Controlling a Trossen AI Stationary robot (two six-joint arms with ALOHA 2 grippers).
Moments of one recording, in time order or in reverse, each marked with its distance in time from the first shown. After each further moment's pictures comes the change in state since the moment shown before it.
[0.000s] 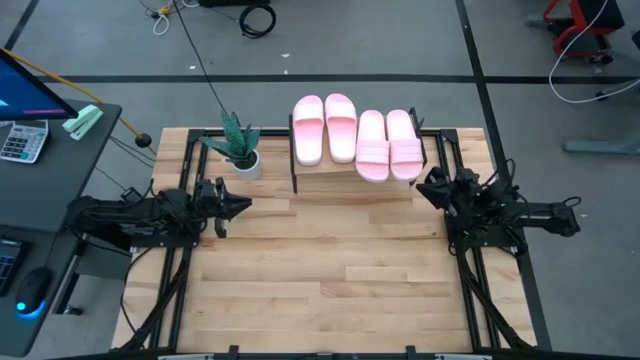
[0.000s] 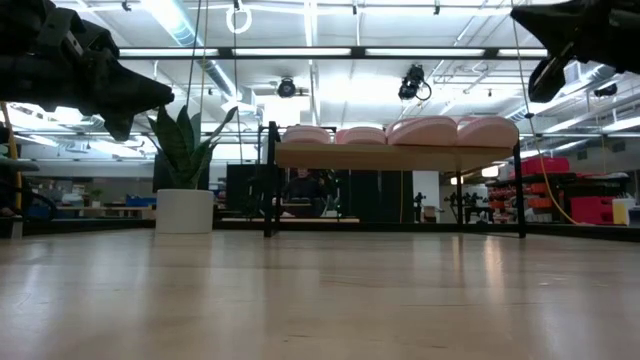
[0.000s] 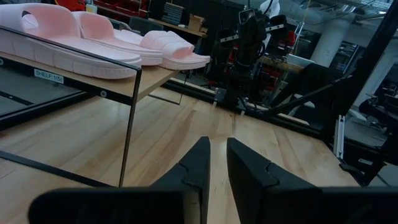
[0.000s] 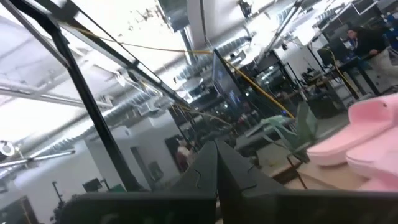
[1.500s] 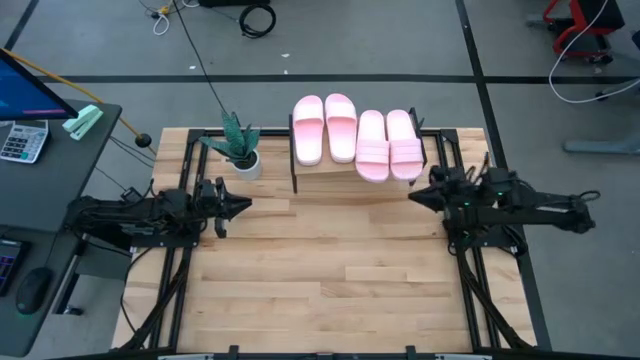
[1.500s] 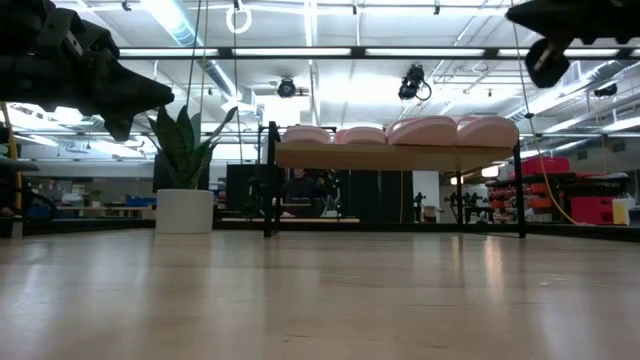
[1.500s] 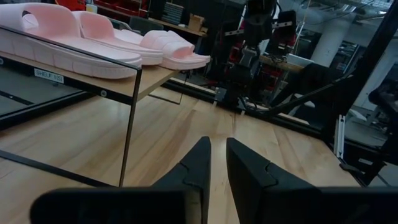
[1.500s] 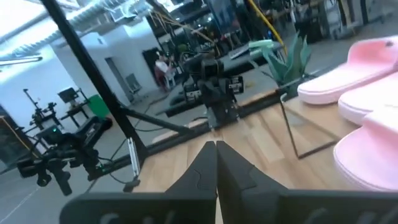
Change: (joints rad) left arm 0.000 0.000 0.000 -0.001 -0.001 0.000; right arm -0.027 0.239 0.317 -0.504 -0.147 -0.082
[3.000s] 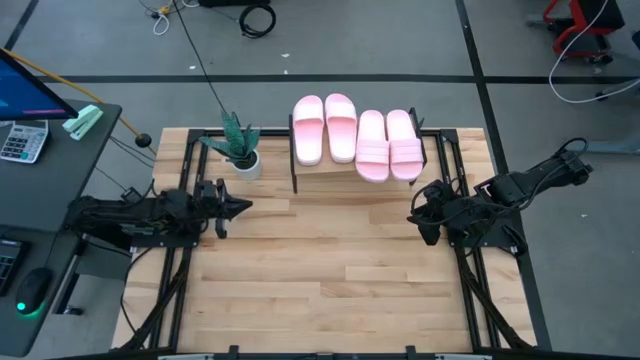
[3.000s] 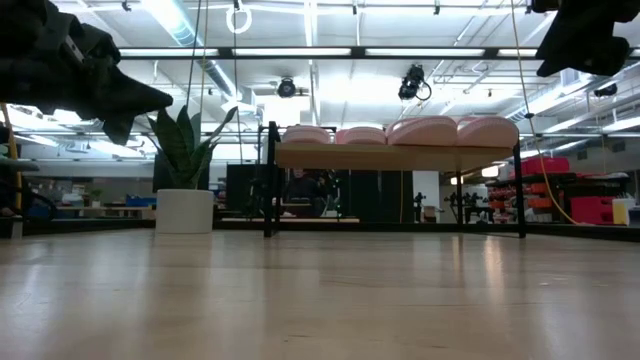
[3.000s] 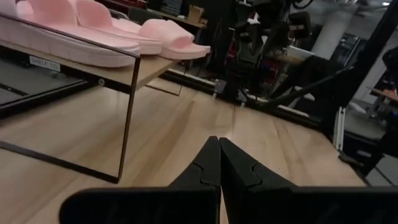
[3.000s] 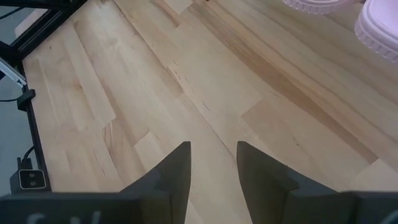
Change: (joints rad) left arm -0.001 -0.008 0.002 -0.042 0.008 -0.006; right arm 0.477 0.540 0.472 -0.832 0.480 0.568
